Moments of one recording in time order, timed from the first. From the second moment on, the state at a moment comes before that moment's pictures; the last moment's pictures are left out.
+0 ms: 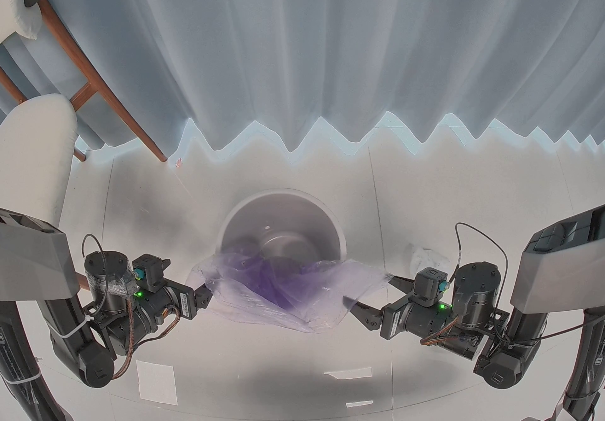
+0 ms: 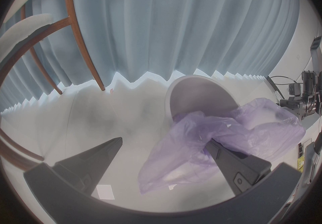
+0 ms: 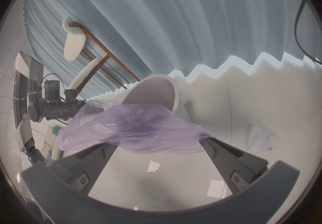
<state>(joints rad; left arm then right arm) -0.31 2.04 -0.20 -1.54 0.03 0.00 0.64 2.18 -0.35 -1.55 0.07 0.22</state>
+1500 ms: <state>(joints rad) -0.26 2.16 -0.39 -1.54 0.10 -0.11 0.59 2.26 -0.53 -1.55 -0.08 0.35</state>
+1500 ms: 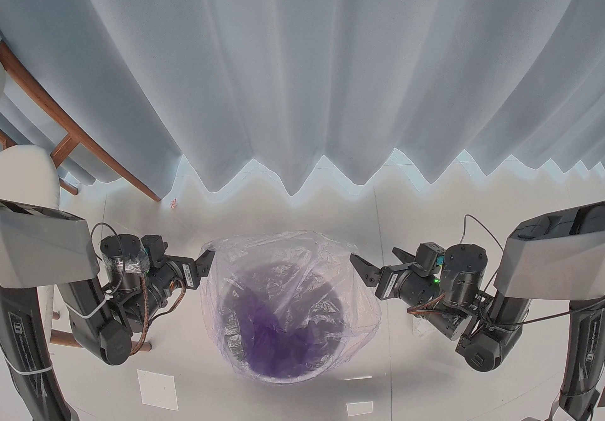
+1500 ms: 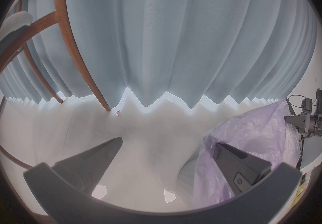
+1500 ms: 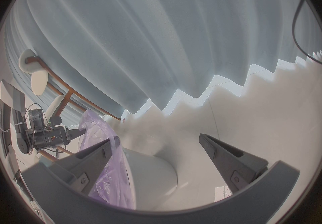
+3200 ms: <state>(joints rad) -0.22 2.44 -0.54 -1.54 0.06 -0.33 0.51 2.54 -0.65 -1.55 -0.08 0.53</state>
